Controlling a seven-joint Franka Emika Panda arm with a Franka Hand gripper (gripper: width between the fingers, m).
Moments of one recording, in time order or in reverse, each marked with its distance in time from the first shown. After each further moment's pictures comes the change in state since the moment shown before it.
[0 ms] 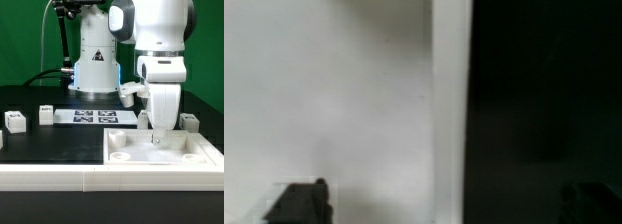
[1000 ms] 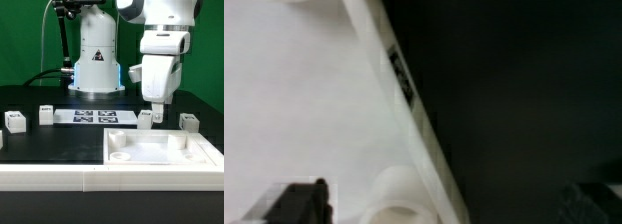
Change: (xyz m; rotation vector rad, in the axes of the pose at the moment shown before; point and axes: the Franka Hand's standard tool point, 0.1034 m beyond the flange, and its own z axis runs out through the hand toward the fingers) arm 0.017 -0.008 -0.031 -0.023 -0.003 0.438
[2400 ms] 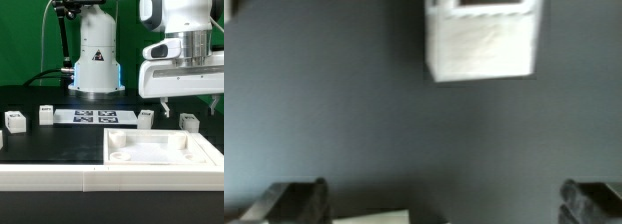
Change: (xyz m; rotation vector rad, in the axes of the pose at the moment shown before) arm 0.042 -0.066 0.008 0.093 0.066 1.241
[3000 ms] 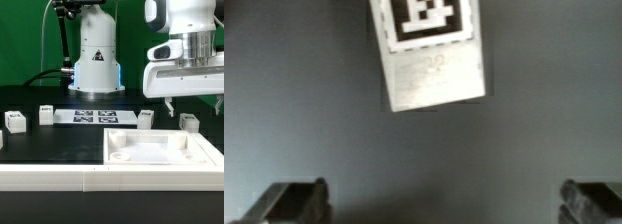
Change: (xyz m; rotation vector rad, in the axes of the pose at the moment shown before) arm -0.007 0.000 0.002 -0.019 -0.078 -0.003
